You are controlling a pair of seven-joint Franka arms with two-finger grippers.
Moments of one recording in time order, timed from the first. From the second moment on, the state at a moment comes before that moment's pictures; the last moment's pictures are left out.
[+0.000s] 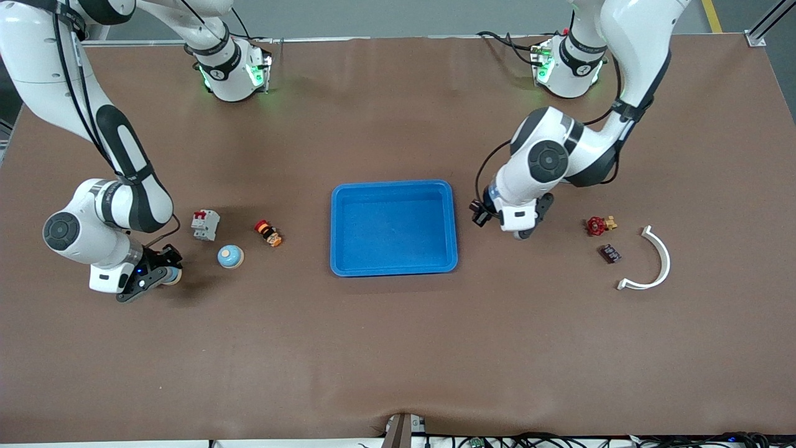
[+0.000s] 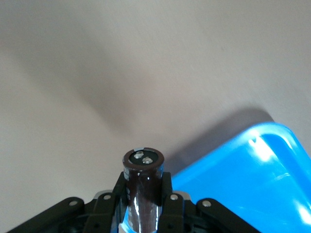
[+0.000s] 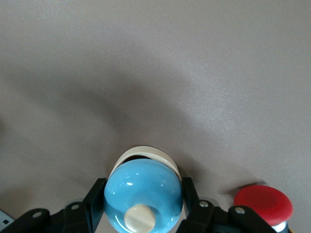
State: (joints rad) left arm -0.08 0.41 -0.51 -2.00 -0.01 2.32 -1.48; right arm -0.14 0.60 -0.02 -1.91 0.00 2.51 -0.78
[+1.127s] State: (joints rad) left arm -0.25 0.64 -0.50 -1.88 -0.01 2.43 -1.88; right arm 0.17 0.39 0.01 -1.70 0.06 1.89 0.05
